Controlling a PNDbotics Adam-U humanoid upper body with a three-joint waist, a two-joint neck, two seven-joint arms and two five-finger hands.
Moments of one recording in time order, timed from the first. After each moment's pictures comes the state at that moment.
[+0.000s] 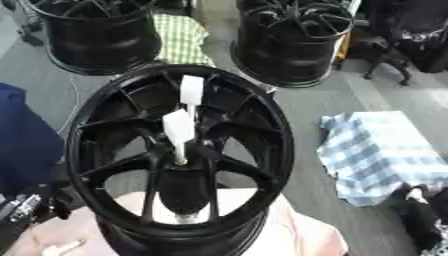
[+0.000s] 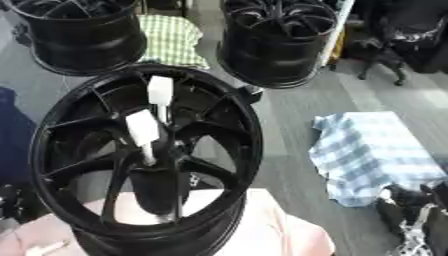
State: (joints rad) left arm -0.17 0.14 0.37 -1.35 -0.17 -0.18 -0.90; right arm 0.18 -0.16 -0.11 -1.53 0.20 0.20 -0.72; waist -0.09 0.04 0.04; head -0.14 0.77
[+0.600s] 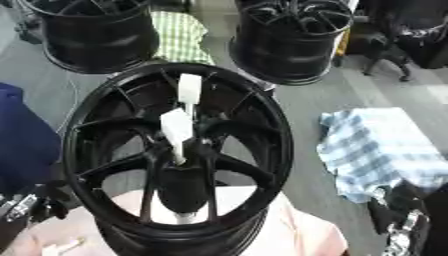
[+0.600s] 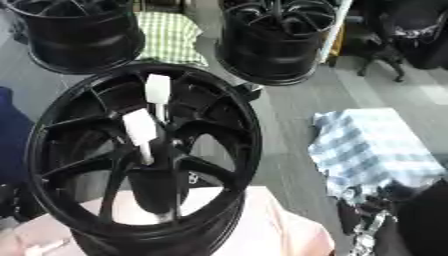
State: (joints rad) left arm -0.18 0.14 0.37 -1.34 -0.17 -0.20 -0.90; right arm 0.14 -0.11 -0.03 -1.37 0.08 -0.02 -0.87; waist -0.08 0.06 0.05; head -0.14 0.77
